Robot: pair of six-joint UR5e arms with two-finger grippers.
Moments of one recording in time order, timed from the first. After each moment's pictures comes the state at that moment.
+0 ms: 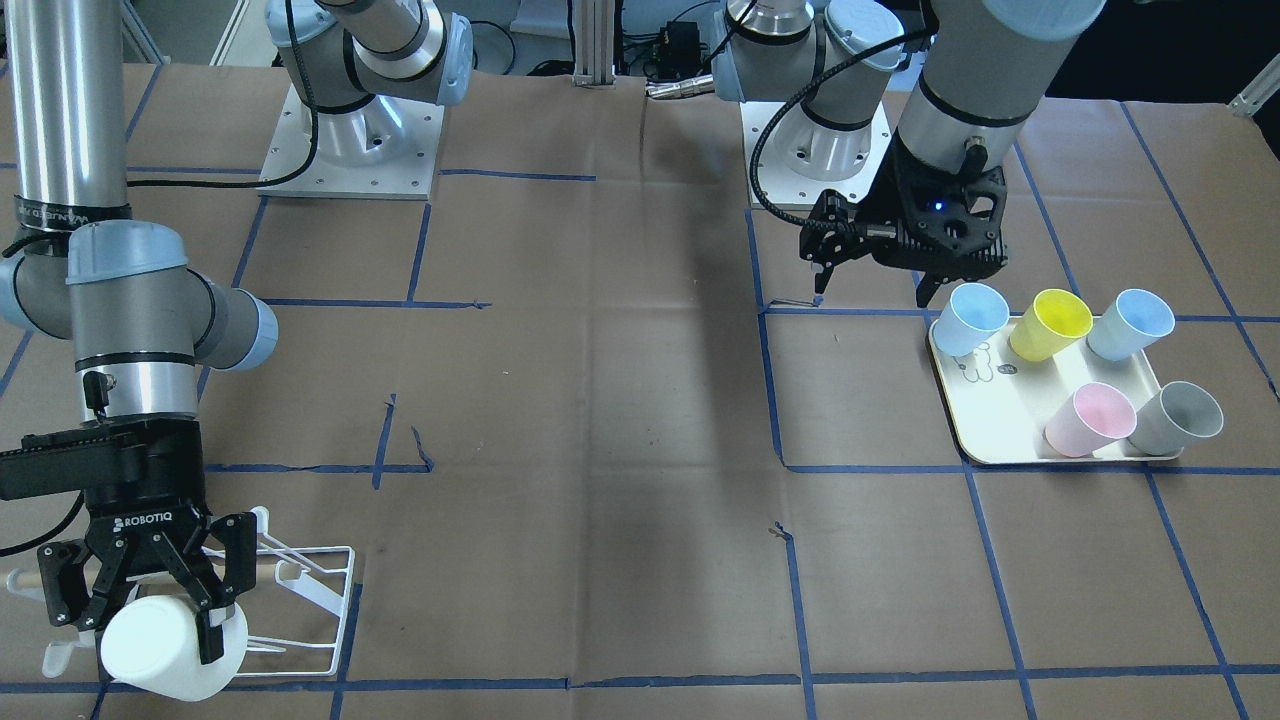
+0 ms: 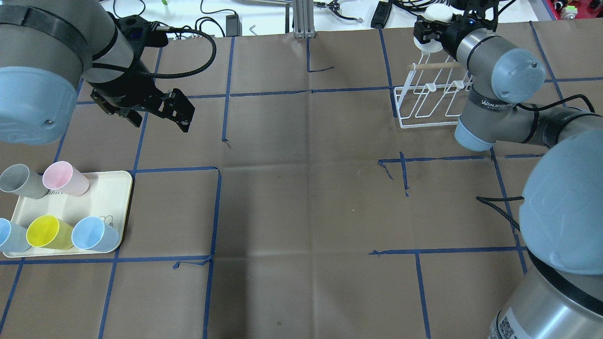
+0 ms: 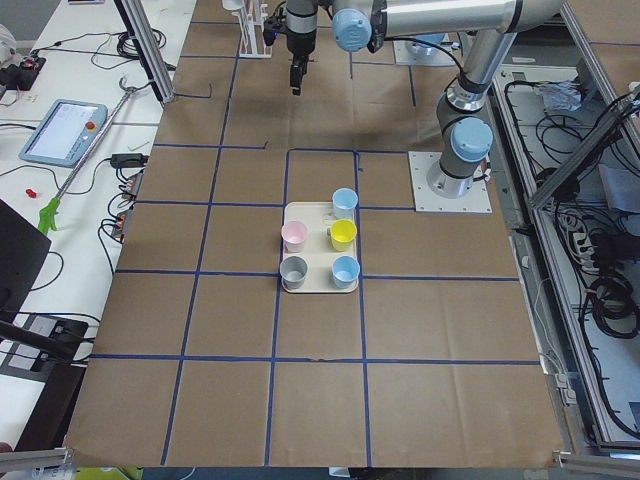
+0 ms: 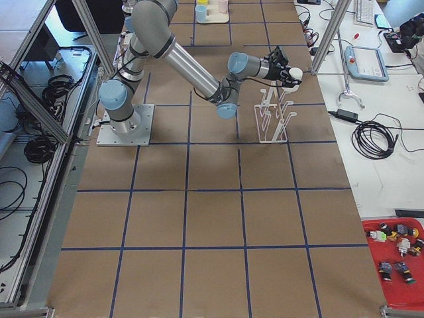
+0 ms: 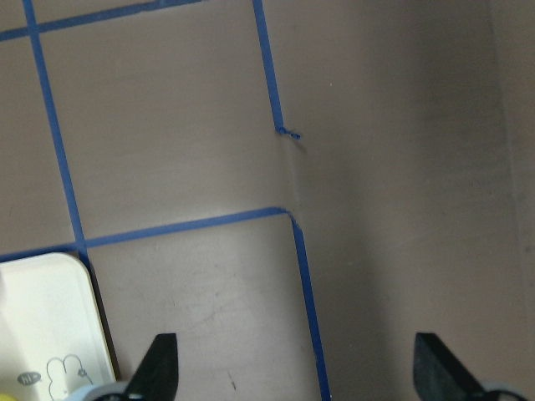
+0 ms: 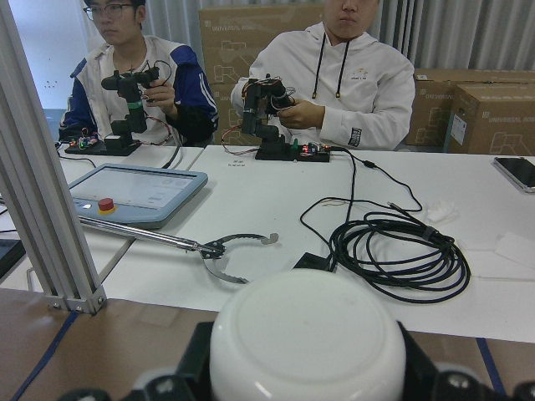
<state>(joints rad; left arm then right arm) -1.54 -1.53 -1.69 -1.44 1.58 0.18 1.38 -1.02 1.81 -3.53 -1.23 -0.11</state>
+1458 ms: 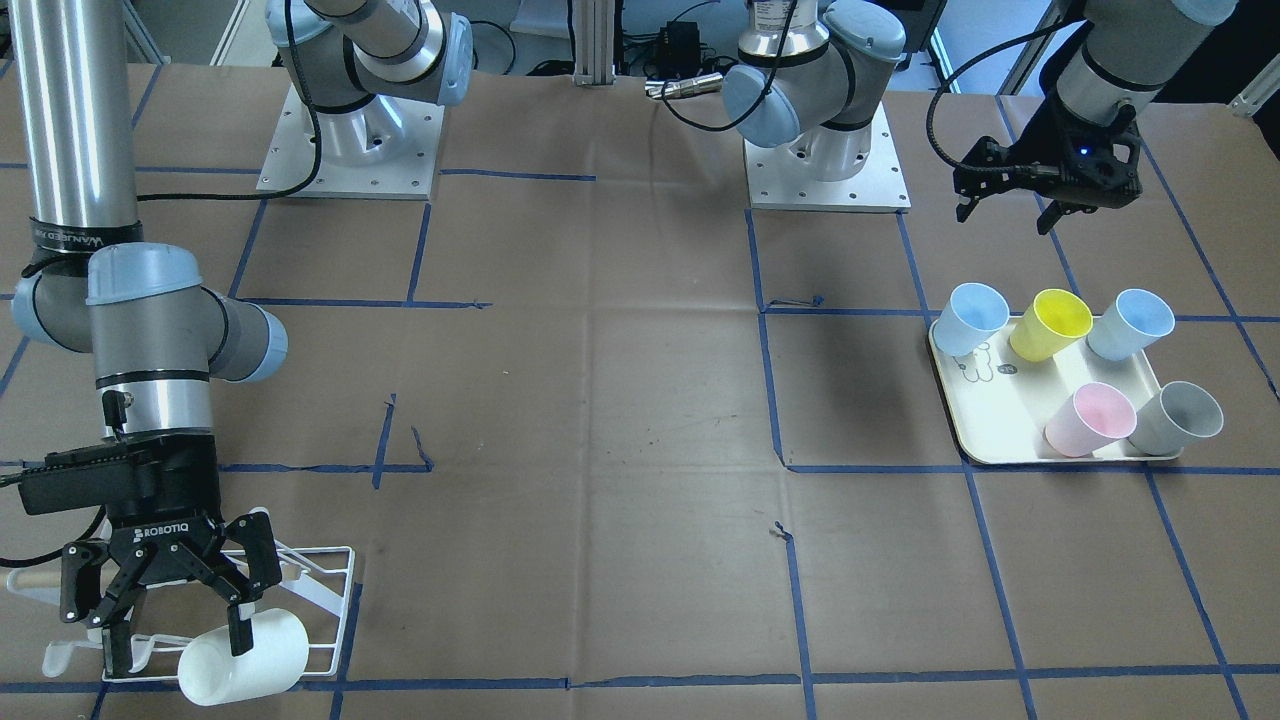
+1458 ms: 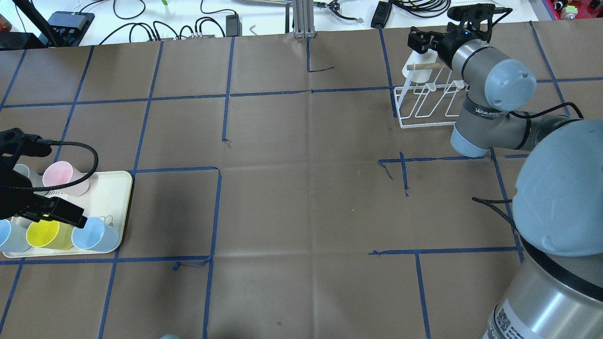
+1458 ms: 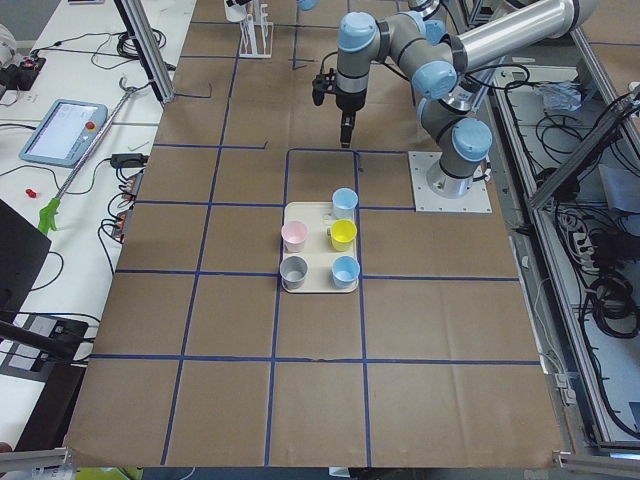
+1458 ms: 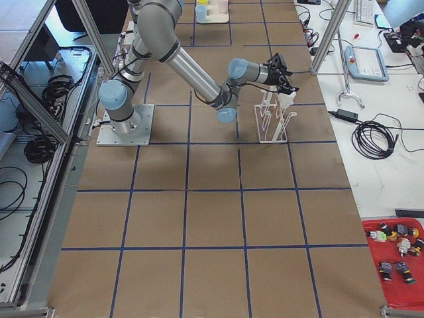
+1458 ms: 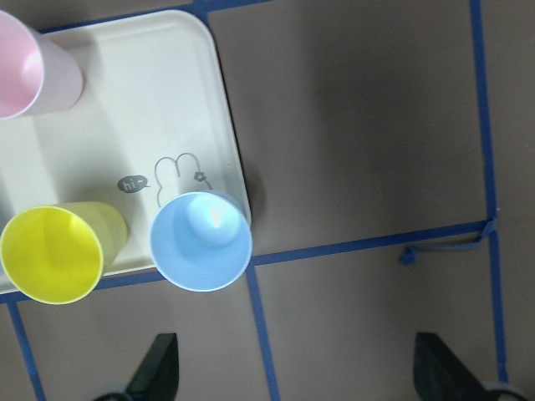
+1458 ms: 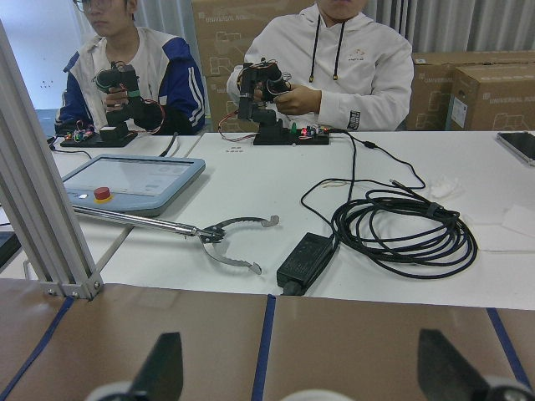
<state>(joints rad) -0.91 -1.23 -2.14 -1.37 1.58 0.82 1.38 -0.98 1.82 -3.57 -1.23 -0.07</state>
